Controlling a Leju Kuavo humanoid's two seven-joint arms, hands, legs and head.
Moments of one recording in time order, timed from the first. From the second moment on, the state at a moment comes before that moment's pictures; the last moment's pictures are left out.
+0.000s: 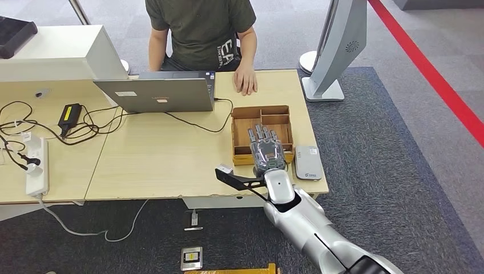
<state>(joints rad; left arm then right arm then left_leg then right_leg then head) -0.10 0.10 -0.83 -0.17 1.32 0.64 -0.02 -0.64 0.11 0.66 -0.62 1.46 -0.26 0.42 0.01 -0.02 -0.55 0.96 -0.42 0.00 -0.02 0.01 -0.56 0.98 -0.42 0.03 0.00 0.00</state>
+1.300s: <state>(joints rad) -0.11 0.08 -0.83 -0.17 1.30 0.65 0.01 -0.68 0.03 0.66 -0.57 1.38 -0.28 0.43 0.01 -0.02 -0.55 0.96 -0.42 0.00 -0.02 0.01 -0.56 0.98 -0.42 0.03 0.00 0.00</state>
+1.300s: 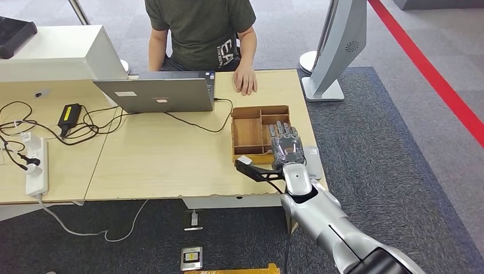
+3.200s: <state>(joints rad) -0.10 0.14 -0.83 -0.17 1.26 0.53 -0.02 -0.61 -0.05 0.66 -0.65 1.29 -0.27 0.41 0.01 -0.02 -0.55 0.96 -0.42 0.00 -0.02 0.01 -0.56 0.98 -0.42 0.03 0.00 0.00</state>
